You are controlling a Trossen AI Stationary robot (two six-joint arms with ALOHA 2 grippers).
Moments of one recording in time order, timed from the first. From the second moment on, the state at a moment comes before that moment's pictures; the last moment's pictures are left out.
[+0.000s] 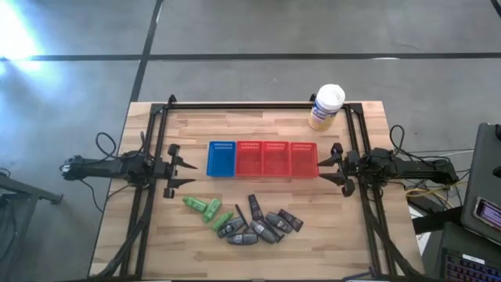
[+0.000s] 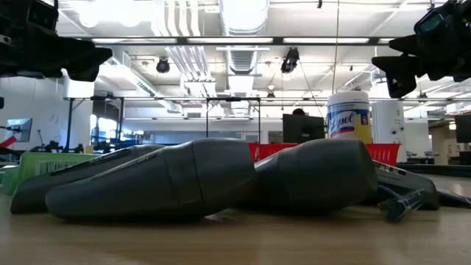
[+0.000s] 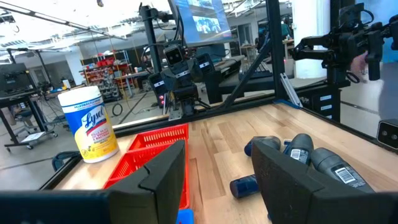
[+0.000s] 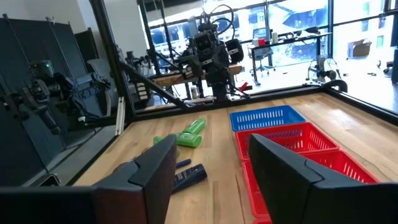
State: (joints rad) left arm -0.08 0.02 0.01 0.04 0.03 0.20; right arm 0.00 0.02 0.01 0.06 -0.09 0.23
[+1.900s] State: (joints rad) left arm -0.08 0.02 0.01 0.04 0.03 0.20; right arm 0.28 1.31 0.75 -0.53 -0.04 1.21
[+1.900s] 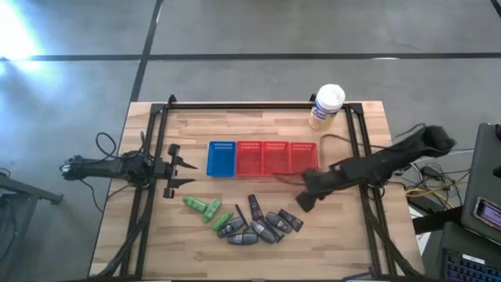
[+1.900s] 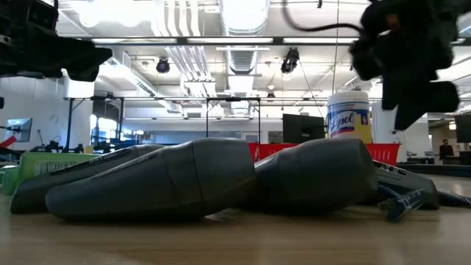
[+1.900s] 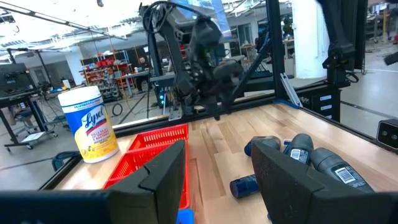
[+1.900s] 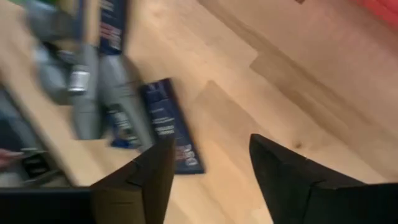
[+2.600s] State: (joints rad) left arm -0.08 0.02 0.01 0.04 0.03 0.20; right arm 0.37 1.88 1.19 -0.71 0.02 1.03
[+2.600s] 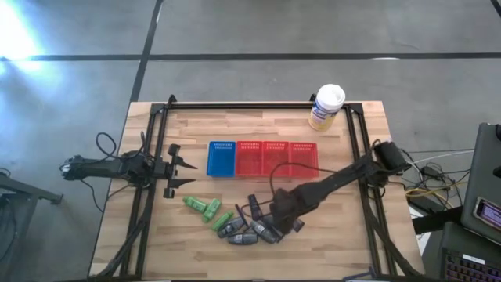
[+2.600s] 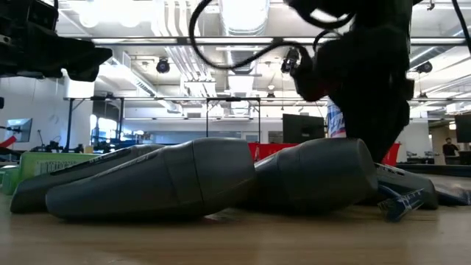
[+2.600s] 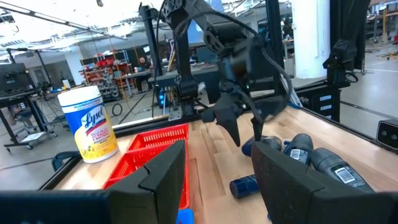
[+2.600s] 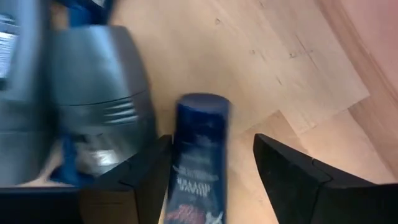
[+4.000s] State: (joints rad) left arm -0.08 0.02 0.01 0.04 0.00 0.21; right arm -0.22 1.33 1.02 -0.86 0.26 1.13
